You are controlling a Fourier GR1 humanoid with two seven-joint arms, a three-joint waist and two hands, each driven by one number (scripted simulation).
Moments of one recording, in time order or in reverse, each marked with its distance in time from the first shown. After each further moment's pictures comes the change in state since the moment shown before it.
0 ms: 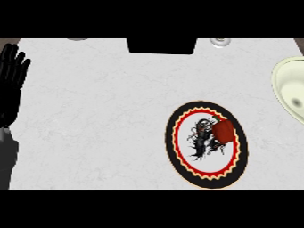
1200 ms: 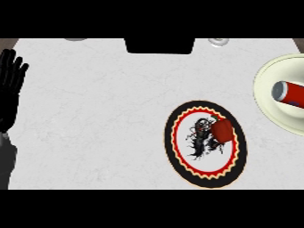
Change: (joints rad) left arm 0.034 -0.004 0.015 0.002 -0.004 -0.016 -0.033; right arm -0.176 0.461 0.196 0.113 0.095 -0.250 0.296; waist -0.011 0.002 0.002
